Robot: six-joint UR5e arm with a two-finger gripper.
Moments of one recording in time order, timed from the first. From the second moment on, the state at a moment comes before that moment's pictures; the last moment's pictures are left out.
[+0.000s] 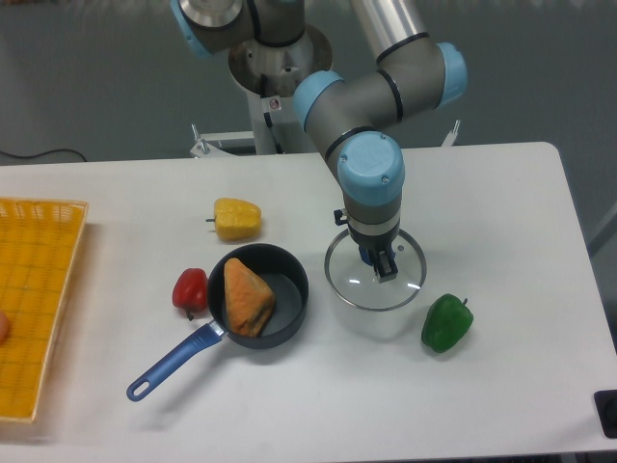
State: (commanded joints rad) arm 2.52 -1.90 -1.69 -1.16 1.70 1.76
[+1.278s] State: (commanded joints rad) arm 2.45 -1.88 -1.66 -1.24 1.76 1.69
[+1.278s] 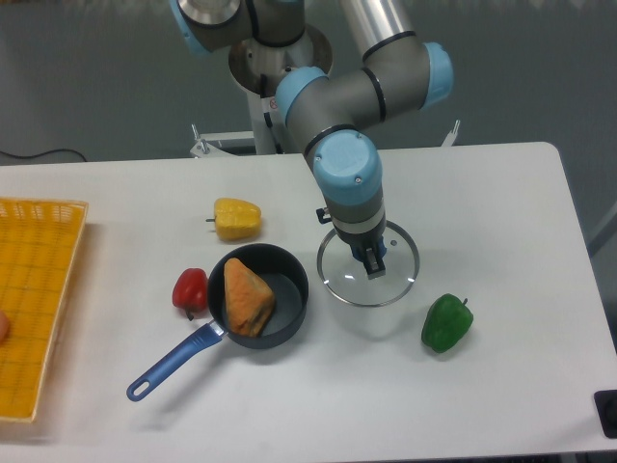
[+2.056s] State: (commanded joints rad) arm 2.35 -1.86 -1.63 -1.31 1.75 1.54
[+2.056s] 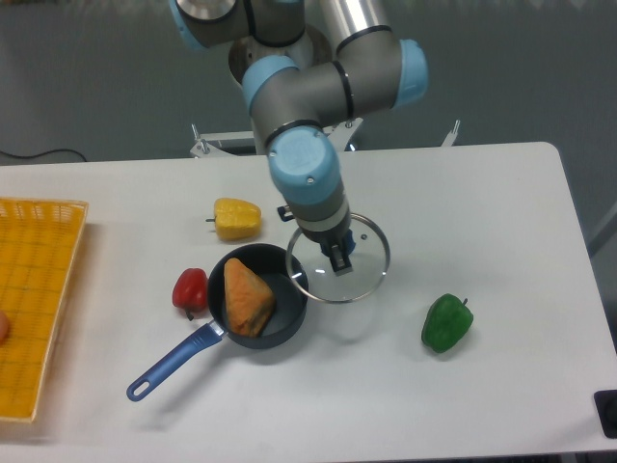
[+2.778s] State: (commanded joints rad) arm 2.25 -1.88 -1.62 -1.32 1.73 1.41
